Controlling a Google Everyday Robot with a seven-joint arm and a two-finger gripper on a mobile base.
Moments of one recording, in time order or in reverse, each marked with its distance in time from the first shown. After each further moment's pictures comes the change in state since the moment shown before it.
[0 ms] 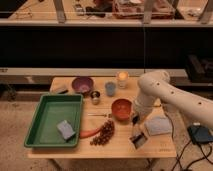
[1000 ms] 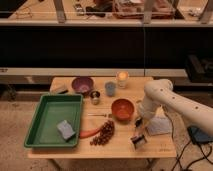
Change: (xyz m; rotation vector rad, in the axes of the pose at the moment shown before) arm 0.028 0.022 0.060 -0.003 -0.070 0.143
